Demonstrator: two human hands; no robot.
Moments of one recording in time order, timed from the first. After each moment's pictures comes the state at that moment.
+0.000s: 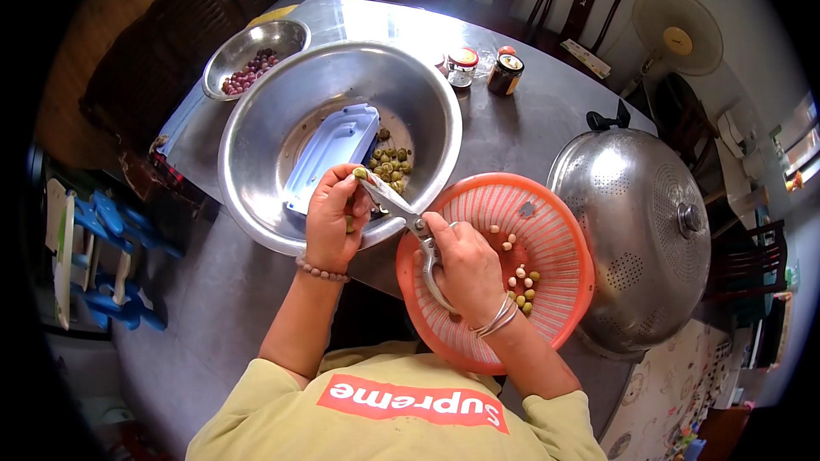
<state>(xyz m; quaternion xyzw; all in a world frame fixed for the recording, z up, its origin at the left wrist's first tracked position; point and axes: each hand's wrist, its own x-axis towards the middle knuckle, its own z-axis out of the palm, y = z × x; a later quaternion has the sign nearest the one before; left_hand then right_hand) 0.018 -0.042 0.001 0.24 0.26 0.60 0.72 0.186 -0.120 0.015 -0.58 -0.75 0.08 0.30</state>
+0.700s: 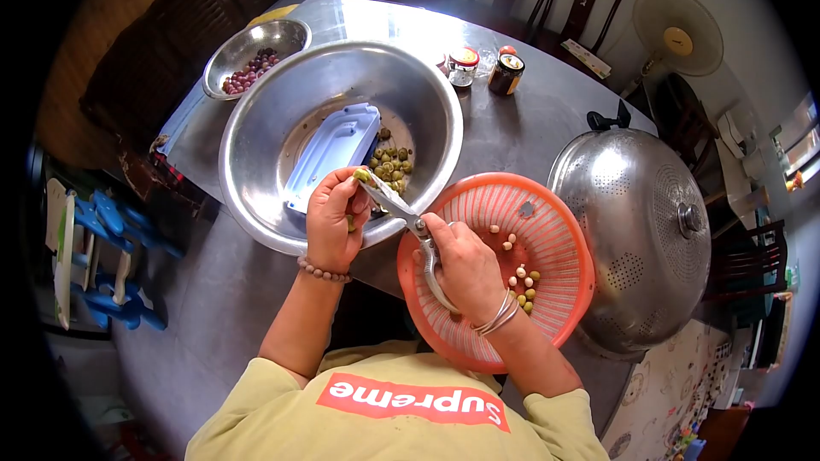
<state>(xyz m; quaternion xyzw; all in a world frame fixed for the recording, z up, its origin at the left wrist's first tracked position) 0.019 -0.043 -0.004 0.26 0.25 0.61 0.70 0.188 -0.118 0.011 -0.57 -0.76 0.11 0.30</state>
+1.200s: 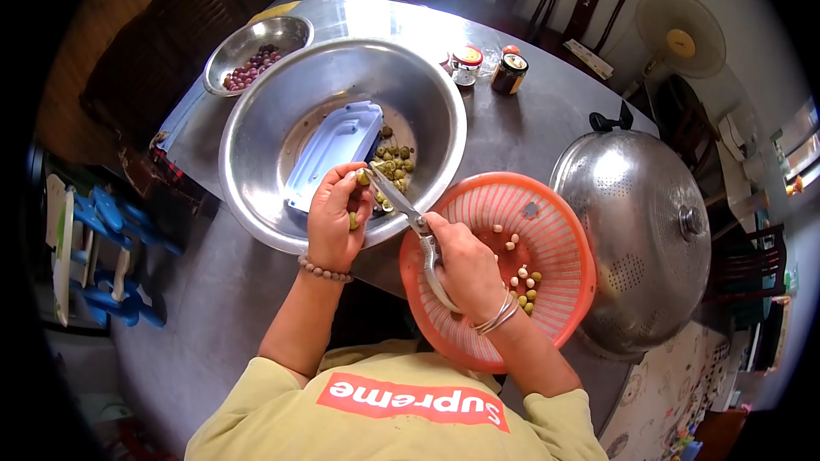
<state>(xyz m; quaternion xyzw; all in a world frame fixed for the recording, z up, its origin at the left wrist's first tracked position) 0.017 -0.041 -0.003 0.24 0.25 0.62 0.71 0.186 -0.117 0.010 -0.58 -0.74 0.17 0.29</state>
